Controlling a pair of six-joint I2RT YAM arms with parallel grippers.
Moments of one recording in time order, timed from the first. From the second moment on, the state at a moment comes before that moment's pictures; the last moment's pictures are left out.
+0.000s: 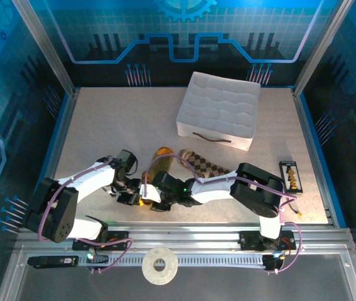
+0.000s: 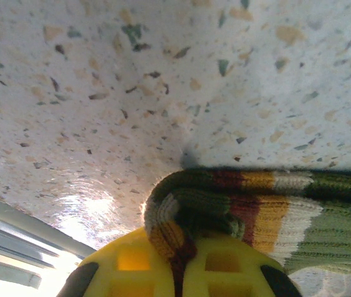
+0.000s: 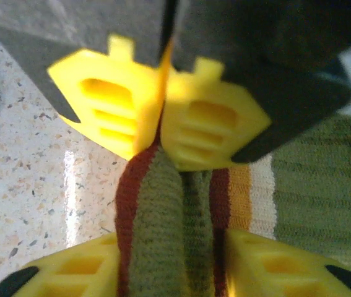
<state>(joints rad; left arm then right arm) -0.32 1.38 0.63 -0.81 0.45 -1.65 1.15 1.89 0.99 0.02 -0.13 -0.27</state>
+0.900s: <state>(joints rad) -0.32 0.98 0.55 -0.72 0.33 -1.56 0.85 2.02 1.07 -0.05 -0.77 0.14</state>
